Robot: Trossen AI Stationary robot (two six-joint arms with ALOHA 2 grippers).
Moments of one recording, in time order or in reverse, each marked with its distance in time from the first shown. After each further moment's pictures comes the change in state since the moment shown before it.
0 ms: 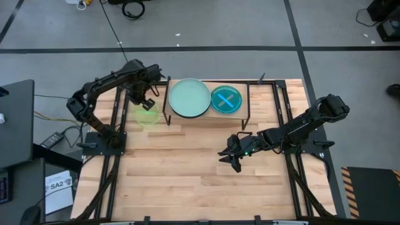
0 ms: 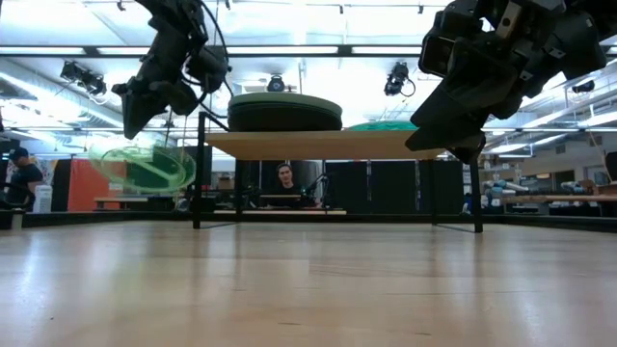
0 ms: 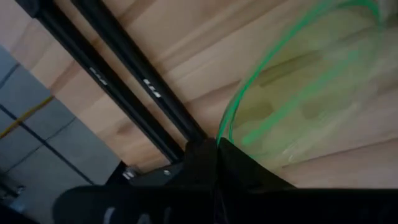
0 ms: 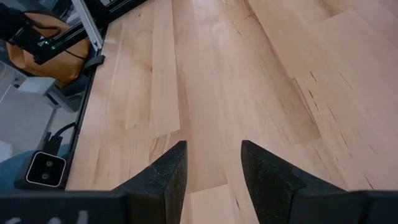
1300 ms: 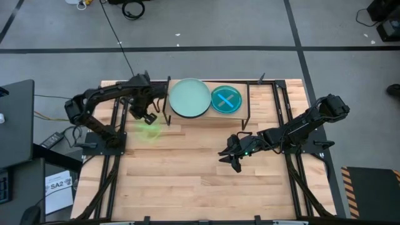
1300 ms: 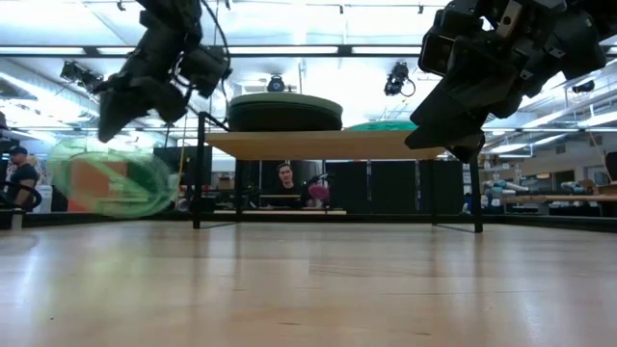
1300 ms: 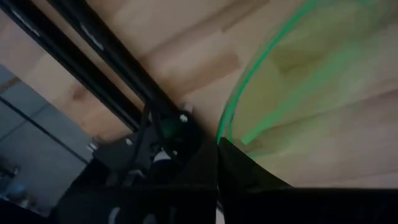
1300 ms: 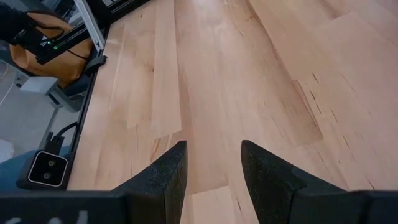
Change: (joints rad) left arm -0.214 -0.054 -0.152 0.000 0.123 -0.193; right arm 0.000 0.000 0.000 0.006 -0.004 -0.005
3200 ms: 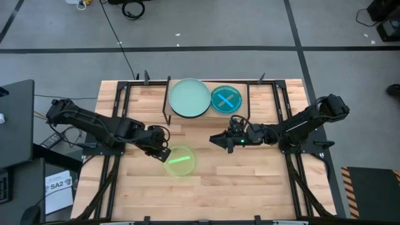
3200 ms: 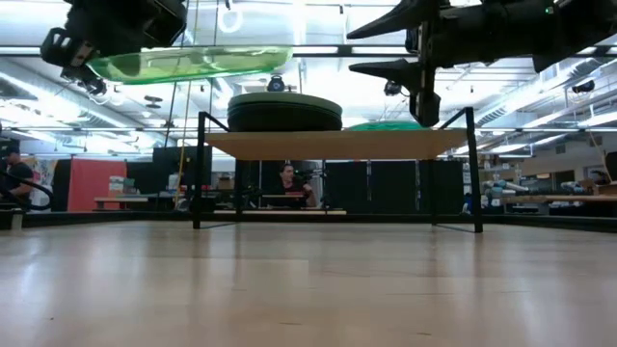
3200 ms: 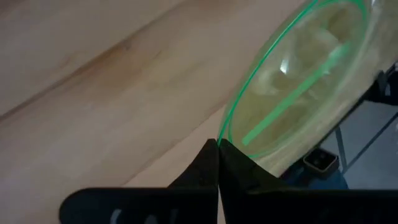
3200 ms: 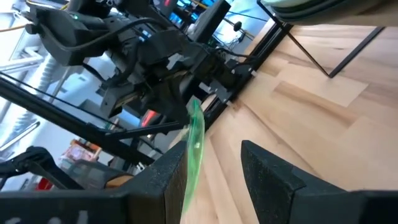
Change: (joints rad) left arm -0.820 -0.296 -0.170 0.746 0.093 -0.882; right arm -0.090 0.000 0.000 0.450 0.165 0.349
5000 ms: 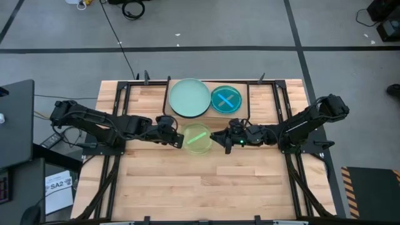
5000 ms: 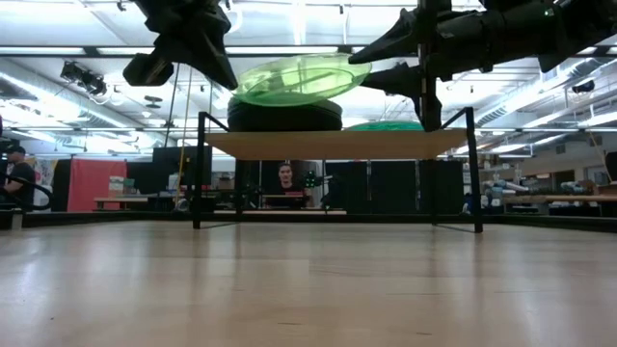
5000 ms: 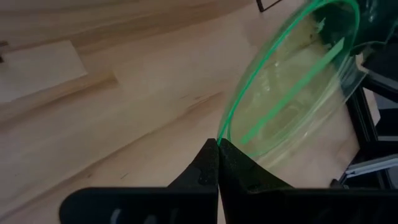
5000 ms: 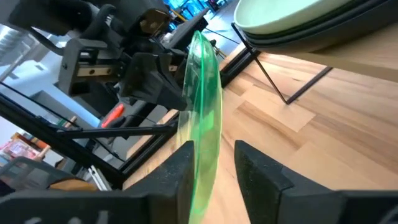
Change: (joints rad) left arm 0.092 0.081 0.001 0.275 -0.308 0.030; right arm 0.007 0.002 0.000 -0.050 0.124 -0.165
